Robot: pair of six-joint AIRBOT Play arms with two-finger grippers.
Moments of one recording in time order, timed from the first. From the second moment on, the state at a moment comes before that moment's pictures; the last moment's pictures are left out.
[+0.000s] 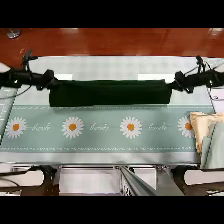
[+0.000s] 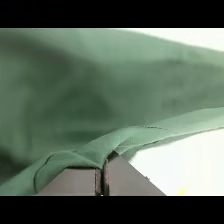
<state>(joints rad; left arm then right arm) 0.21 -1.52 1.25 0.76 -1.12 -1.26 -0.27 -1.60 1.31 -0.88 1.13 1.43</state>
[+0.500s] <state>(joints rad) 0.27 -1.81 1.59 1.03 -1.32 -1.44 -0.33 -1.81 1.56 -0.90 1.20 1.47</state>
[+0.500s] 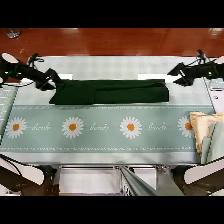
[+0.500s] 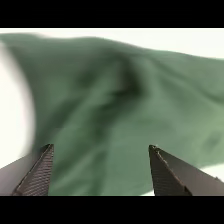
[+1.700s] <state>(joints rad) -0.35 -1.71 1.60 0.85 -1.07 -1.36 -0.20 -1.06 1.10 -1.05 1.35 1.43</state>
